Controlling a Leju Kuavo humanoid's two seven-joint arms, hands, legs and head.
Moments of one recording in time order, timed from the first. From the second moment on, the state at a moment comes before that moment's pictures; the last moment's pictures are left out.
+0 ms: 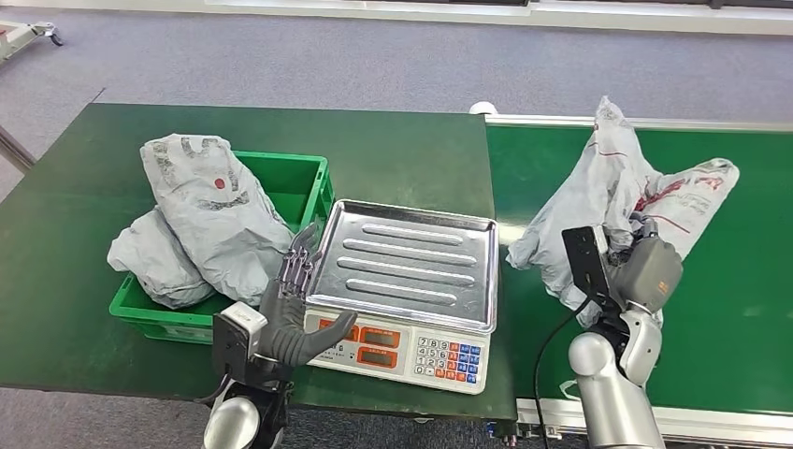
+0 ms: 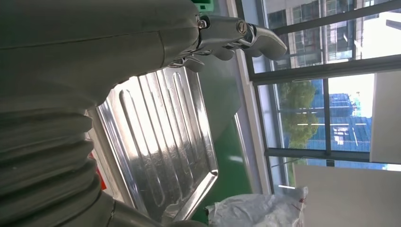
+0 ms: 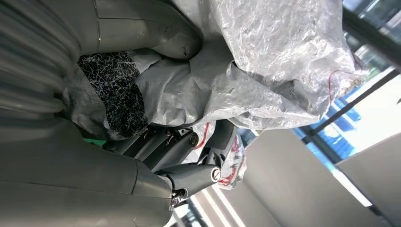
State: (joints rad) left arm 0.05 -0.22 -0.23 -1.49 -0.13 -0.12 -0.42; right arm -0.32 0.09 -0.02 -1.20 0.92 -0.64 -0.04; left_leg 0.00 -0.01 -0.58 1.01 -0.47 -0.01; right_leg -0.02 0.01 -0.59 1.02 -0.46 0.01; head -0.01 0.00
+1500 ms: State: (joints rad) left arm 0.00 -0.22 -0.13 -1.44 -0.14 -0.05 -0.44; right arm -0.44 0.24 0.68 -1.17 0.79 -0.34 -0.14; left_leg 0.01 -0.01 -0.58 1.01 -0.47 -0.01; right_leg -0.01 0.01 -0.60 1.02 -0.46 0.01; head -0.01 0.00
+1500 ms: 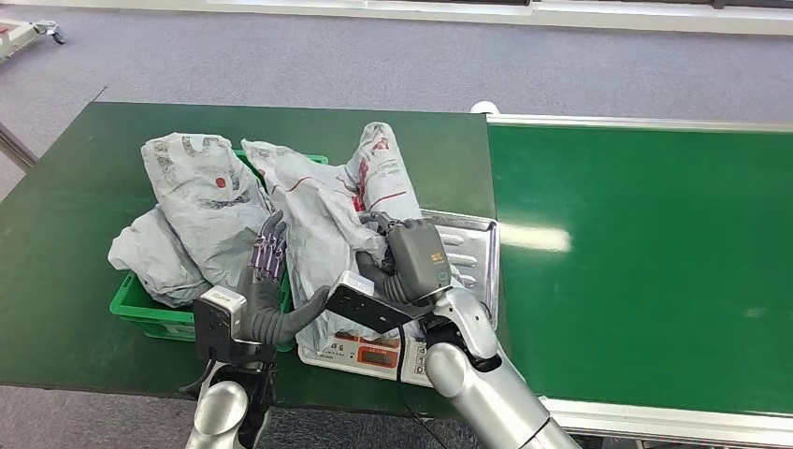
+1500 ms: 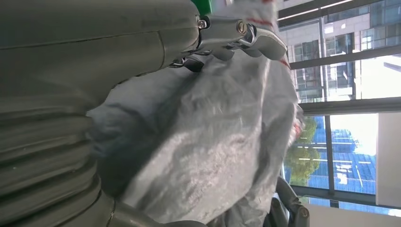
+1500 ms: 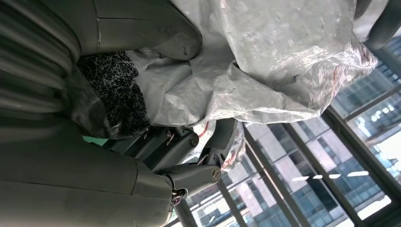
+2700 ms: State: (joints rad) left arm -0.14 -0.09 -0.16 -1.43 -0.73 0.07 -0.43; right arm -0.09 0.13 0.13 -1.45 -0.26 0.25 -0.42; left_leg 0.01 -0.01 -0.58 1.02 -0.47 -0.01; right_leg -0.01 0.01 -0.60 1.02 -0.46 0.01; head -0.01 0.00
